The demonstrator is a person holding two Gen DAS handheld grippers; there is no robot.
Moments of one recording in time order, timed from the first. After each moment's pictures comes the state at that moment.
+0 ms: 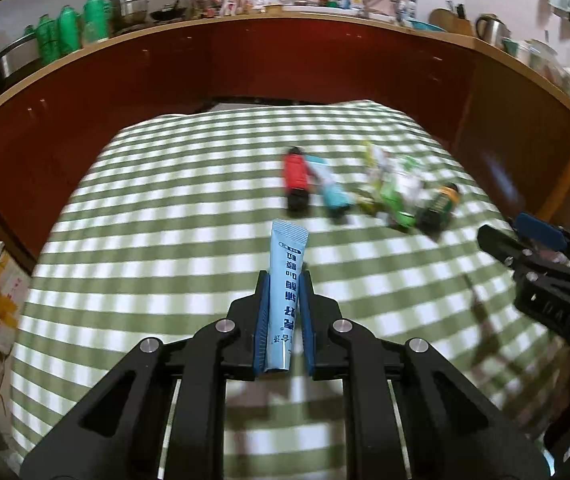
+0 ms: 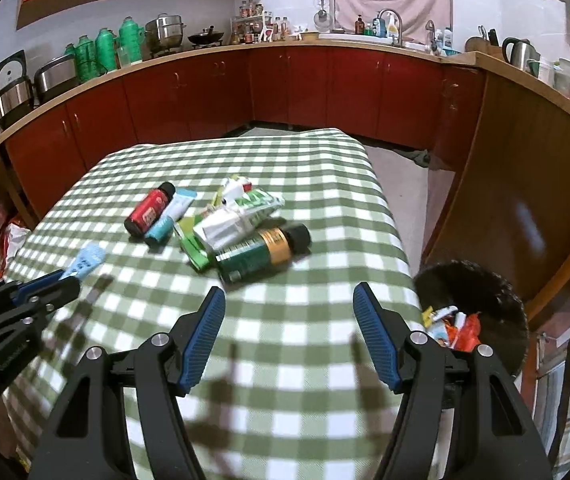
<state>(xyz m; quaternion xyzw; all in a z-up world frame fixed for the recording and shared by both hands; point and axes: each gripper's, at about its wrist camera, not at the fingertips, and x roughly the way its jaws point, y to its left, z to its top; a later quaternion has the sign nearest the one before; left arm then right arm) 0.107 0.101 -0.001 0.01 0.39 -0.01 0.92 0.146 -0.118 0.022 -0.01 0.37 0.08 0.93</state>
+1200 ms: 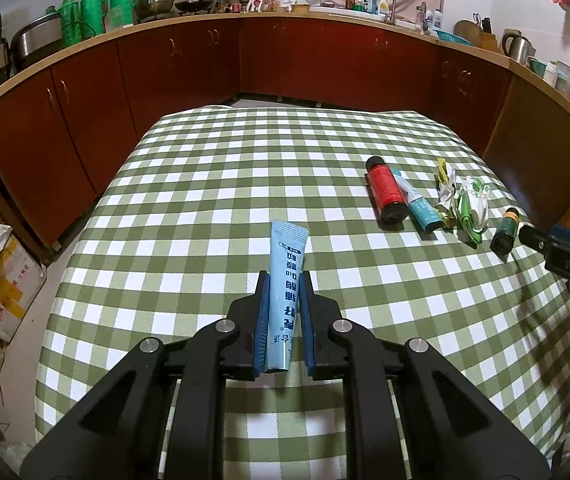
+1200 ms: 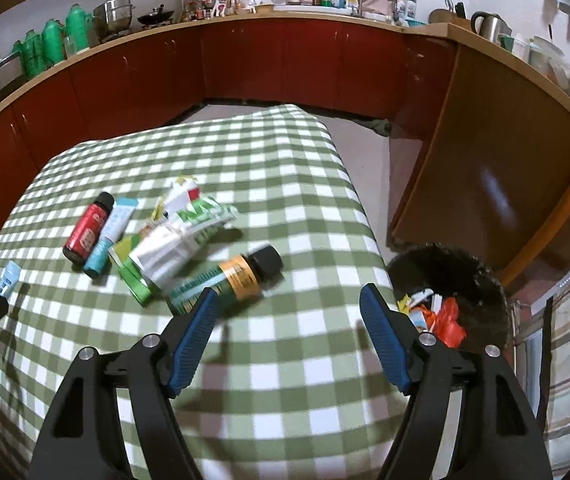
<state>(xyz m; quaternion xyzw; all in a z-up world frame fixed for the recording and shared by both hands) 0.117 0.164 -0.006 -0.01 0.39 0.01 0.92 0.186 -0.122 0.016 -0.01 0.42 0.00 0.91</state>
